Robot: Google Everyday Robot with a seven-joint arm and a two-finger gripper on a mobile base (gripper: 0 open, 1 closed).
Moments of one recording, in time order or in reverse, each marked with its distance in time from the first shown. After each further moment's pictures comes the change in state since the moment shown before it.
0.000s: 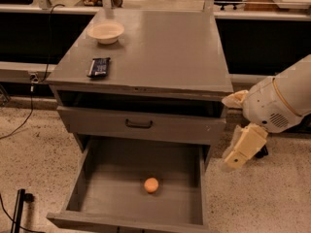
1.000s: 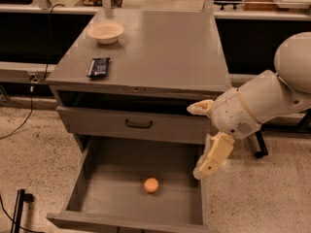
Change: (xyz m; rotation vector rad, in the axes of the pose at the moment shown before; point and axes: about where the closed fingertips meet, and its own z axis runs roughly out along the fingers) arm -0.035 0.017 0.060 -0.151 -0.144 -0.158
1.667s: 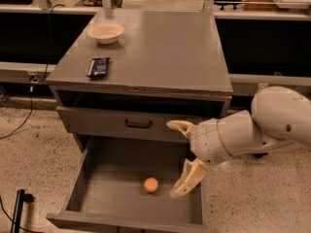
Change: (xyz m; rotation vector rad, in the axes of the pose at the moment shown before) arm -0.001 0.012 0.076 0.043 -0.172 -0.131
